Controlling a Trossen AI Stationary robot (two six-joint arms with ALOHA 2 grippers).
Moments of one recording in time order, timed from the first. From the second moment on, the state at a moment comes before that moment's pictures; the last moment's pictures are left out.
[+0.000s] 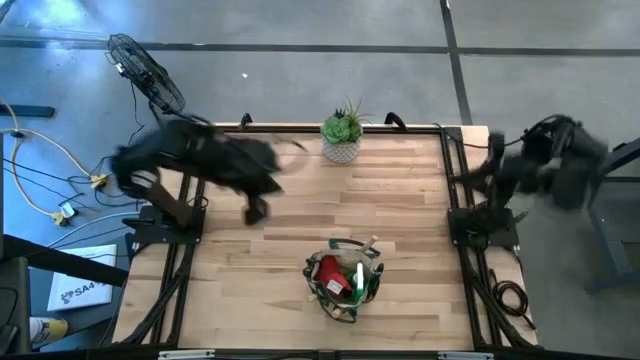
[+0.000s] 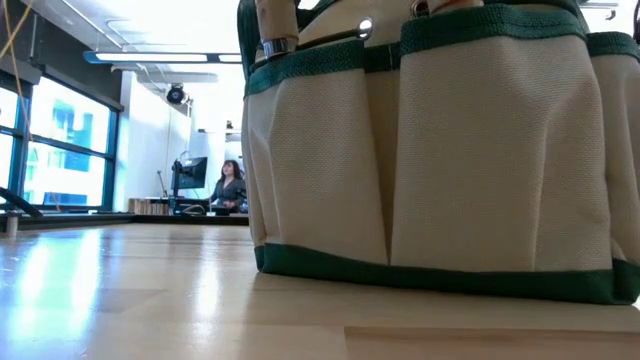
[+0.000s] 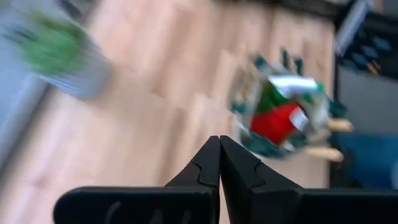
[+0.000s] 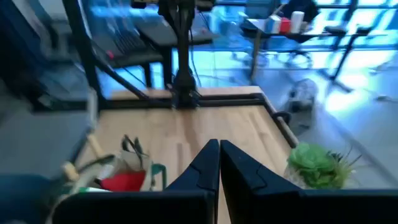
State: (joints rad) left arm -0.17 1.65 2.35 -1.57 -0.17 -0.39; right arm 0.96 0.88 1.52 -1.22 1.03 0.45
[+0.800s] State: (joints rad) left arm -0.17 0.53 1.04 -0.64 -0.37 -0.05; right arm 1.10 0.05 0.49 -0.40 0.84 0.07
